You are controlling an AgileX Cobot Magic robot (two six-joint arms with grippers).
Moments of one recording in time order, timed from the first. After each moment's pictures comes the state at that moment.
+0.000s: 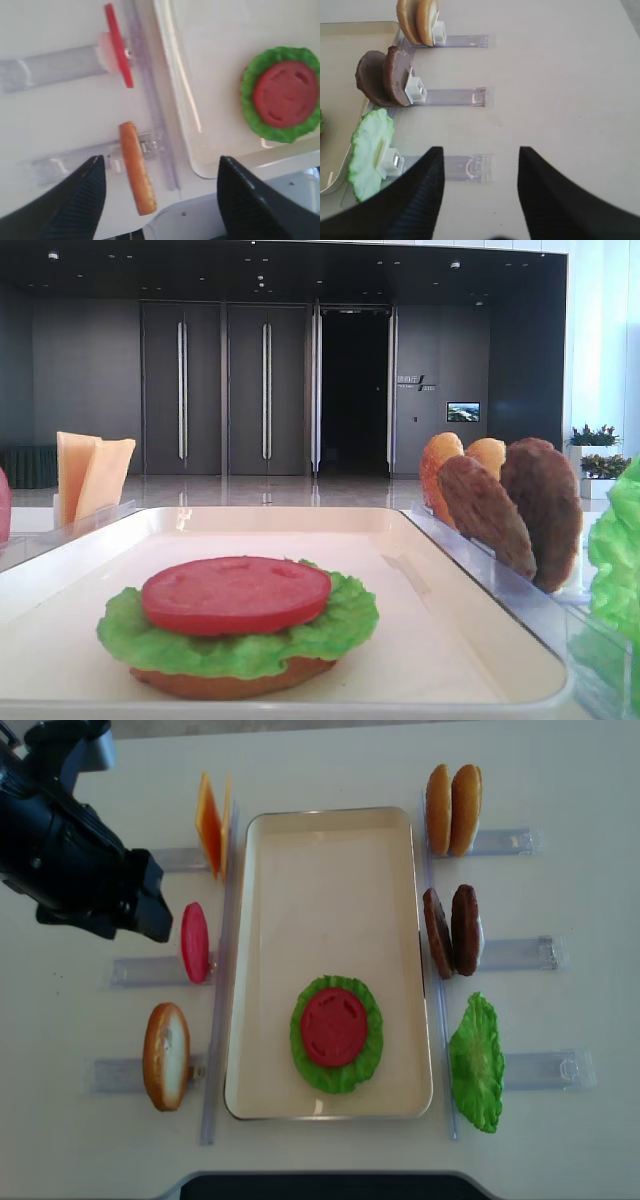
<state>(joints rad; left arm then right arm) -0.26 1.30 -1.12 -0.09 1.22 -0.09 0.08 -0.01 -0.50 0.08 1.14 -0.02</state>
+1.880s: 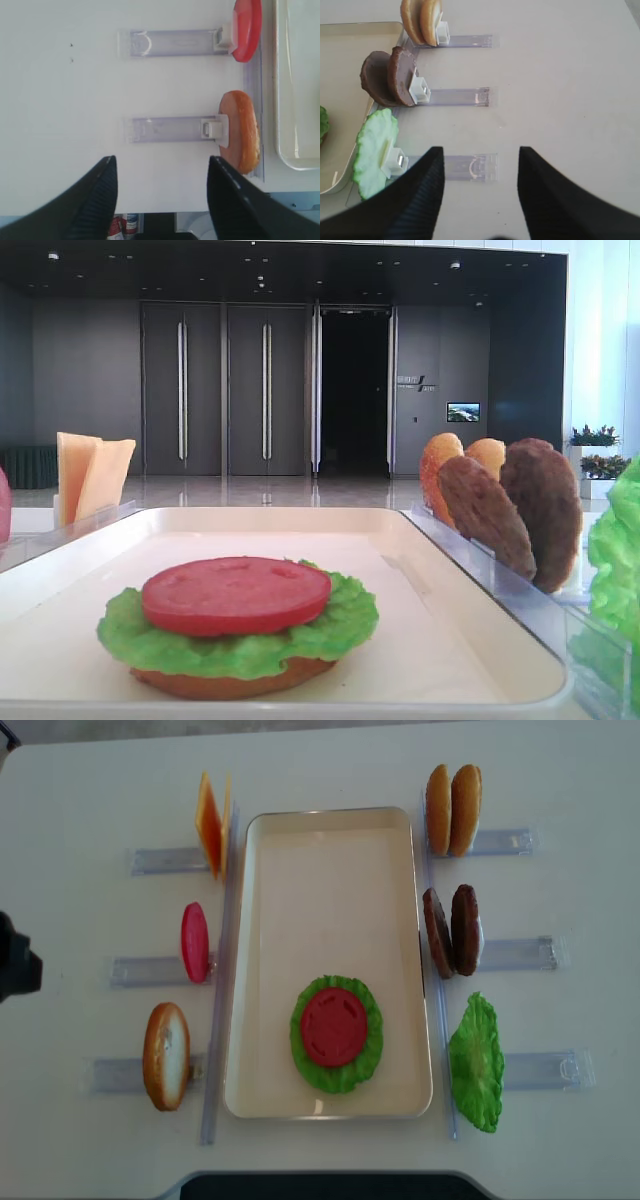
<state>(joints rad) 0.07 0.91 -0.91 -0.01 1.23 0.06 0.08 -0.01 -0.50 0.10 1.14 -0.02</state>
